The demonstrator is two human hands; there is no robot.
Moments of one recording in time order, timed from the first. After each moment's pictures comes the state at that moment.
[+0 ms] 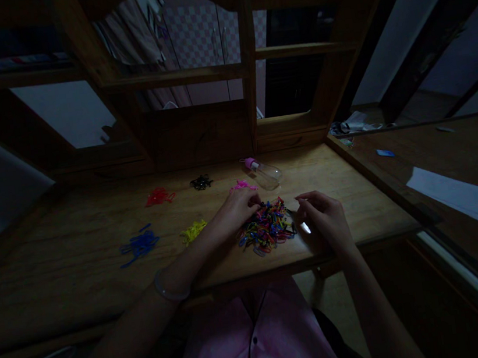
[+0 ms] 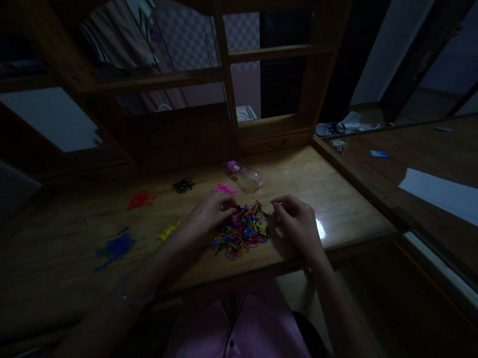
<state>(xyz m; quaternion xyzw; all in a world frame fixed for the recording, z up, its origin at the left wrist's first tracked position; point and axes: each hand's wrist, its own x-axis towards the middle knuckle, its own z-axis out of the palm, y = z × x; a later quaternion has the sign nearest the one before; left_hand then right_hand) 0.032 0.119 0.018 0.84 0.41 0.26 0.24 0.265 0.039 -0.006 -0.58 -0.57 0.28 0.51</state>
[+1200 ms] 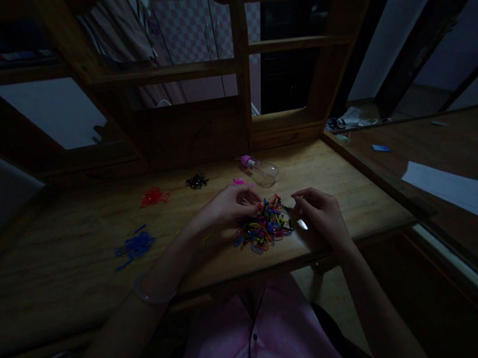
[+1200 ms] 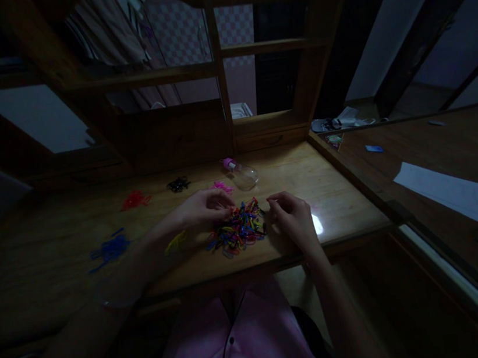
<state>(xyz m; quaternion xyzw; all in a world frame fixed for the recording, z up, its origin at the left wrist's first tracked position) 0.020 0.116 0.041 0.74 0.35 0.25 0.53 0.264 0.039 -0.005 -0.58 -0.58 0.29 0.50</state>
